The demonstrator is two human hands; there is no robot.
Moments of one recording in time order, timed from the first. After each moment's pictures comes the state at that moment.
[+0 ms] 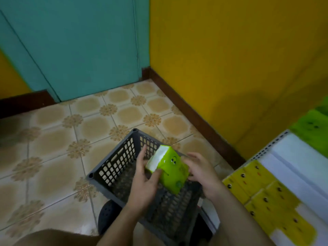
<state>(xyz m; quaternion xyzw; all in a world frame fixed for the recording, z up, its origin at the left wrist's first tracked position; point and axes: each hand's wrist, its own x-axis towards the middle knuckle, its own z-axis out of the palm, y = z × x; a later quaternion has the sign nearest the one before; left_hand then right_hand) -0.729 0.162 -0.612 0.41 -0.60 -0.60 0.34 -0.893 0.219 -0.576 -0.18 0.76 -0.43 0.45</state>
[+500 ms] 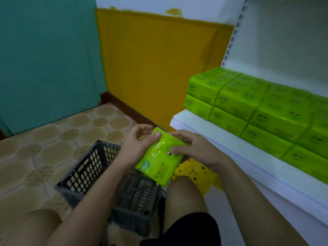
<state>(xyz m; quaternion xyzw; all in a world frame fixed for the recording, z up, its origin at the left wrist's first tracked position) -0.752 0.288 -0.458 0.23 -0.66 -0.65 0.28 -0.887 0.430 -0.430 -0.41 0.71 -0.47 0.33</state>
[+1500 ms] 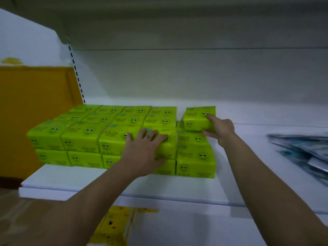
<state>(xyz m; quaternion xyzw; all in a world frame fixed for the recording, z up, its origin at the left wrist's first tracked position) -0.987 0.551 -0.368 -0.09 -0.98 0.05 0.16 -1.102 0.792 -0.345 0.13 0.65 -0.74 -0.06</state>
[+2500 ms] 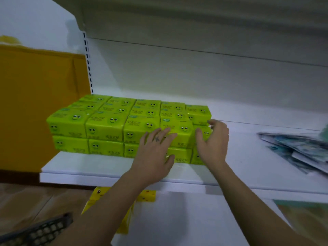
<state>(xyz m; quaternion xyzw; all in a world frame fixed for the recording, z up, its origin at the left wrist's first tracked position) -0.937 0.504 -0.400 -0.20 -0.92 -0.13 0.31 -0.983 0.693 -0.382 -0.03 0.83 -0.35 -0.43</state>
